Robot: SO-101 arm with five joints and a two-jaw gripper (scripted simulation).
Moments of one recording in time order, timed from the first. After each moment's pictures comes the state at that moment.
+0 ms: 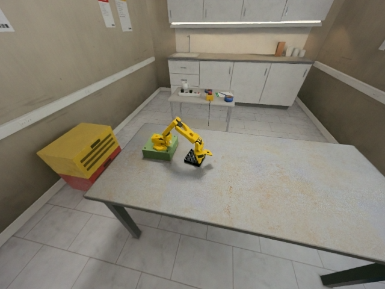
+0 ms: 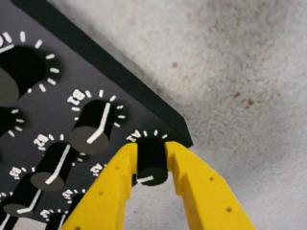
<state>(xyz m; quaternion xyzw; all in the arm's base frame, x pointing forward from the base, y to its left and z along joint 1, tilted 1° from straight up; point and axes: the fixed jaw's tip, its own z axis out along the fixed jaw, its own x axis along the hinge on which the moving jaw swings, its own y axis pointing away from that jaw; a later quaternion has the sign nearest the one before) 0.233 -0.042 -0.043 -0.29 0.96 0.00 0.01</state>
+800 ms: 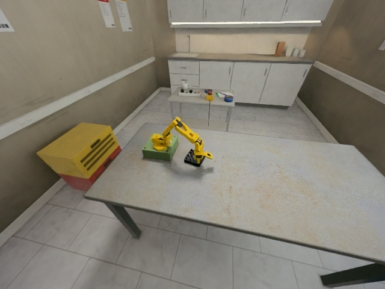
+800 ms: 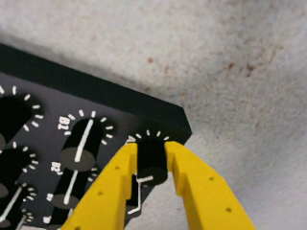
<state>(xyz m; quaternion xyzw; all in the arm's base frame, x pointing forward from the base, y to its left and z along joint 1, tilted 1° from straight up) 0.235 -0.042 -0.044 -0.11 0.99 0.00 0.01</state>
